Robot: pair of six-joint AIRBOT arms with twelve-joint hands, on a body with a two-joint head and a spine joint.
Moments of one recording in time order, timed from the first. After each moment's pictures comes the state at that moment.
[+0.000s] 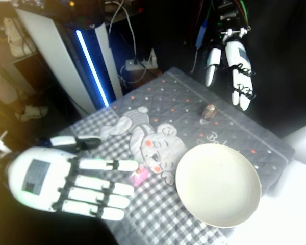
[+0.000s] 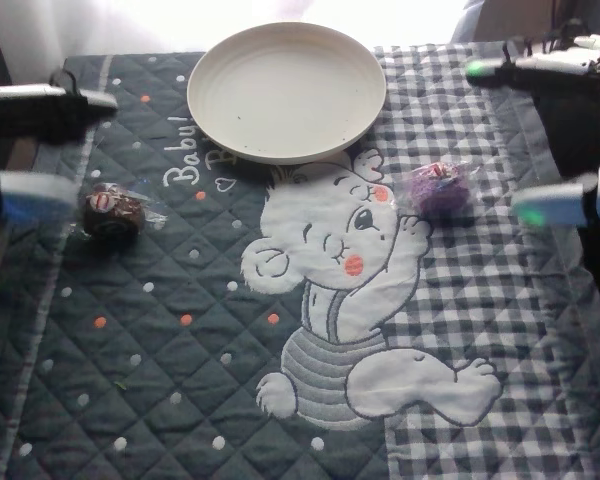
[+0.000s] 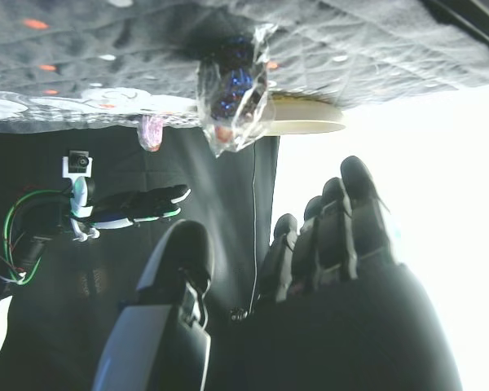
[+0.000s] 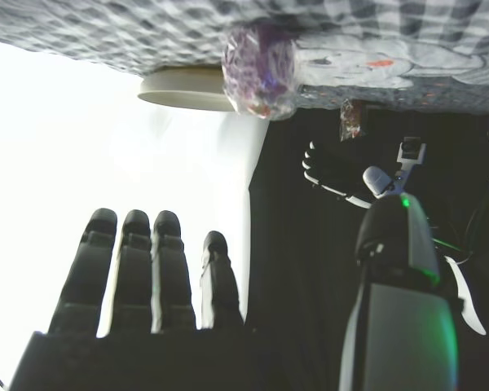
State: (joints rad) left arm 0.88 -0.90 1.25 0.22 -0.74 0.33; right arm -1.03 -0.90 1.32 -0.13 0.99 -0.29
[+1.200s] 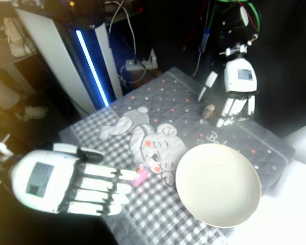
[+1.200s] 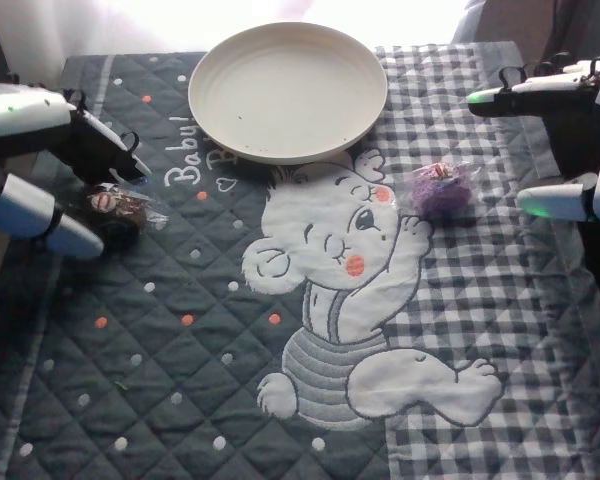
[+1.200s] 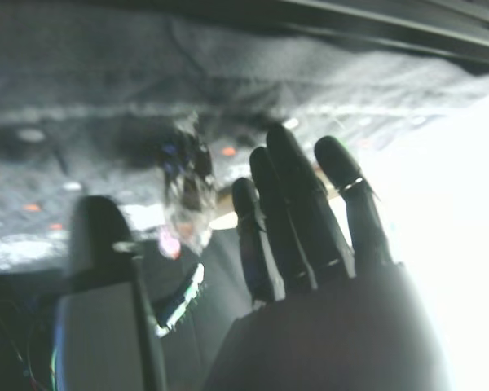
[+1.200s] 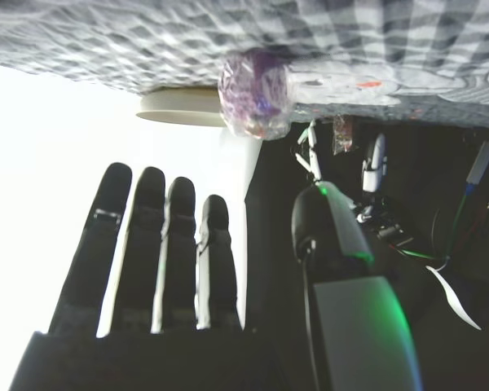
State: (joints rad) left arm 0.62 -1.06 1.39 0.77 -0.32 0.23; right arm -1.03 -0.92 1.34 -0.17 0.96 -0.26
